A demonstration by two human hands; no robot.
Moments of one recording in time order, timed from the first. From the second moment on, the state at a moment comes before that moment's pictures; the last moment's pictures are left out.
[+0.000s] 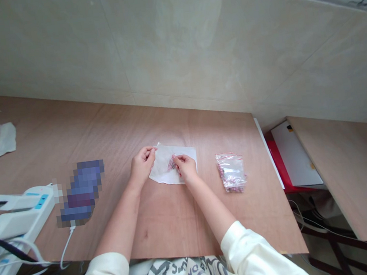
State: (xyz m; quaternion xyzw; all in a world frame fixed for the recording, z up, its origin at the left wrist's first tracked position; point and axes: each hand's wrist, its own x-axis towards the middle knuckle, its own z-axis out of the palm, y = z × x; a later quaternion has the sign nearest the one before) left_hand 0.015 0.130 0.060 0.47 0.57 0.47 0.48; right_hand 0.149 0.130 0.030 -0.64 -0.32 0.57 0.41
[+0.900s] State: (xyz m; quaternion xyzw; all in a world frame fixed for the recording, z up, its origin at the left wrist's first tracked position) left_hand 0.010 0.129 0.060 0.47 0.58 0.47 0.47; right_hand 0.154 0.130 0.041 -0.61 -0.31 0.61 0.40
